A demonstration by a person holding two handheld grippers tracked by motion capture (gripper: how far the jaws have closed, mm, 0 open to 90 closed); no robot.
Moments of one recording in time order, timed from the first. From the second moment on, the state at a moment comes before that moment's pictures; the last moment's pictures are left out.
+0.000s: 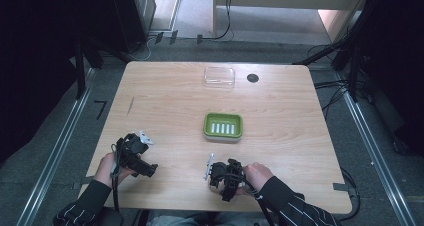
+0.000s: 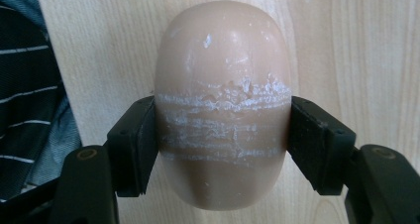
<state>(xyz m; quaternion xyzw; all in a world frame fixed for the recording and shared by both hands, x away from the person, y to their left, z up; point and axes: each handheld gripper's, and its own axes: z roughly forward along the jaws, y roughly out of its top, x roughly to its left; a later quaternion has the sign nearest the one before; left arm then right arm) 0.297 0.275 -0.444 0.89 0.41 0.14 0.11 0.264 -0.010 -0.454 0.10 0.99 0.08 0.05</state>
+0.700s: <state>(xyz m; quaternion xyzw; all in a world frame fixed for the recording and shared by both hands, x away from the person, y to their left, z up) 0.297 0.276 -0.444 0.89 0.41 0.14 0.11 0.278 -0.028 -0.447 0.12 0.99 0.08 0.06</state>
